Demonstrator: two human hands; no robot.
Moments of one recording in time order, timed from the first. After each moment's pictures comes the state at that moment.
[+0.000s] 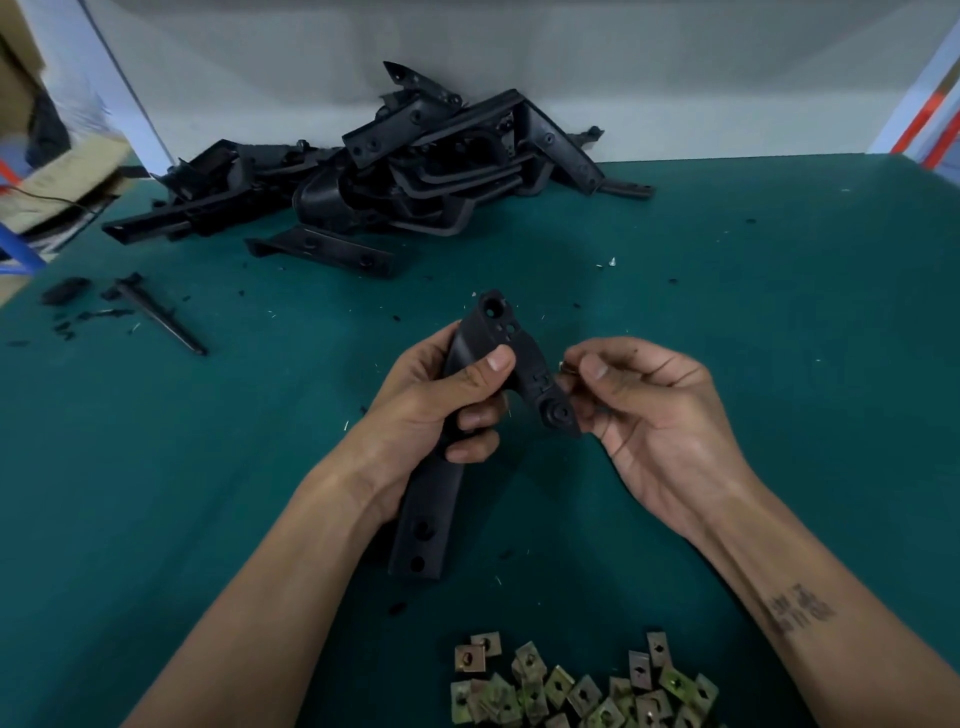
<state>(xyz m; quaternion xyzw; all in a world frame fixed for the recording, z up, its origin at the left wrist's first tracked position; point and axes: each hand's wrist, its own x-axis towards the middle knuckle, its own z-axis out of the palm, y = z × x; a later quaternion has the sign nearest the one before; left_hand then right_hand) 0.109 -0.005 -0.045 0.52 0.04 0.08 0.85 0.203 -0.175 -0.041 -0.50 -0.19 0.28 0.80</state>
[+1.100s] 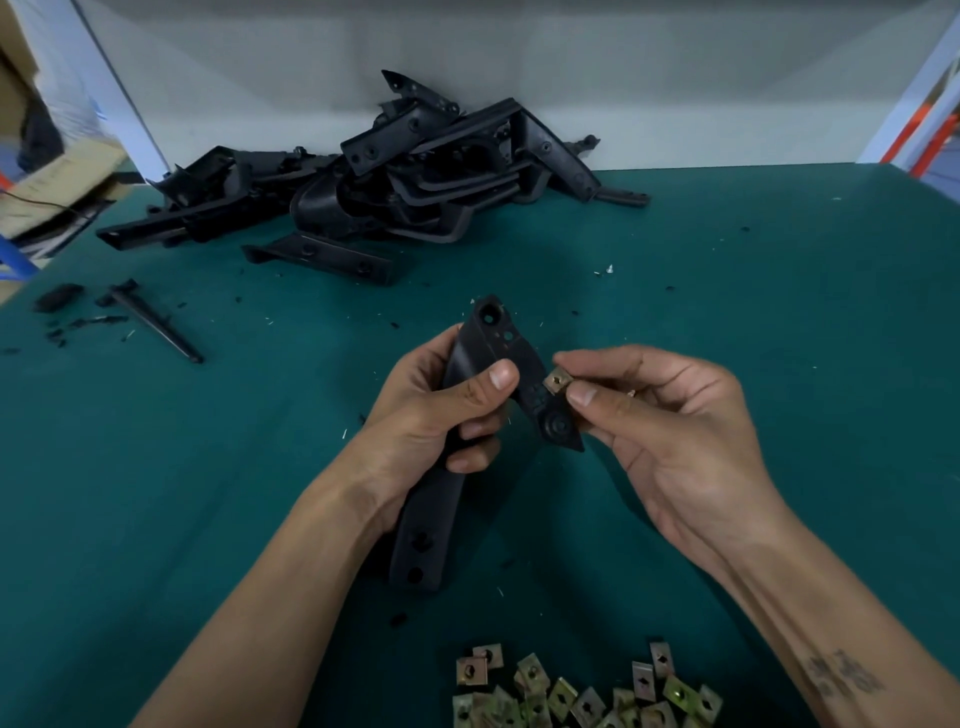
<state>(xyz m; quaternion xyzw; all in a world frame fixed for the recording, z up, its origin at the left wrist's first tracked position) 0.107 -0.006 -0.043 0.54 0.01 0.09 0.83 0.184 -0.179 -0.024 -0.55 -0.23 0.22 0.77</state>
